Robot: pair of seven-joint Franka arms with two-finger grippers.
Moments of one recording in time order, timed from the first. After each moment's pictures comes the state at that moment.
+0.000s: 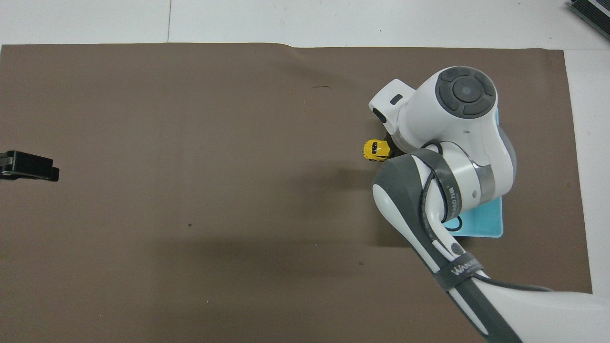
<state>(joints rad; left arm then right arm) 0.00 -0.09 -0.02 -1.64 -0.03 1.54 0.02 0.26 0.28 0.06 -1.68 -0.04 1.96 -1.19</state>
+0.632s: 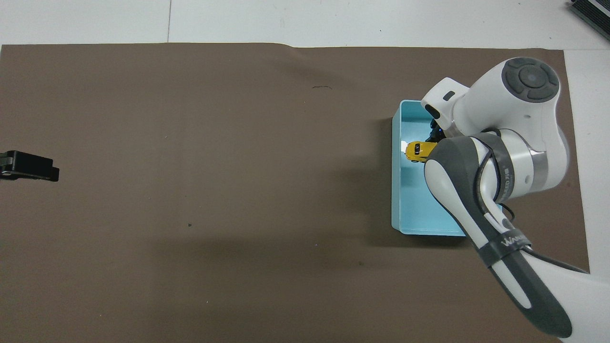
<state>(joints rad) 0.00 -0.09 -0.02 -1.64 -0.03 1.54 0.02 0.12 0.26 0.06 -1.75 -0.04 1.94 -1.33</state>
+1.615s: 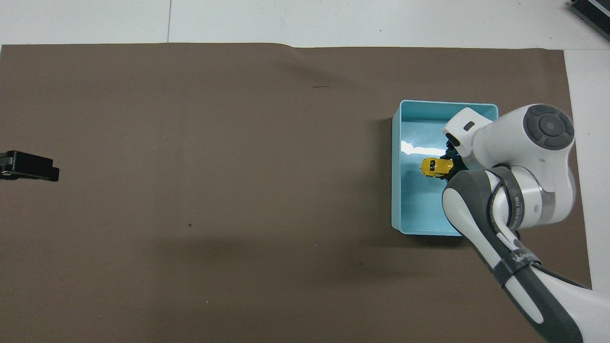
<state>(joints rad) 0.00 -0.09 -0.02 -1.64 -0.03 1.54 0.02 0.04 0.17 0.05 -2.03 -0.04 2.20 -1.38</state>
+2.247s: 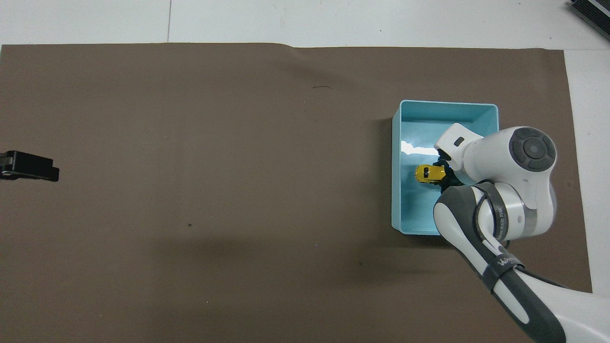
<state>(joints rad) 0.00 -0.09 -0.02 -1.64 -0.03 1.54 0.02 0.05 0.17 0.05 -2.13 -0.04 2.34 -1.44</state>
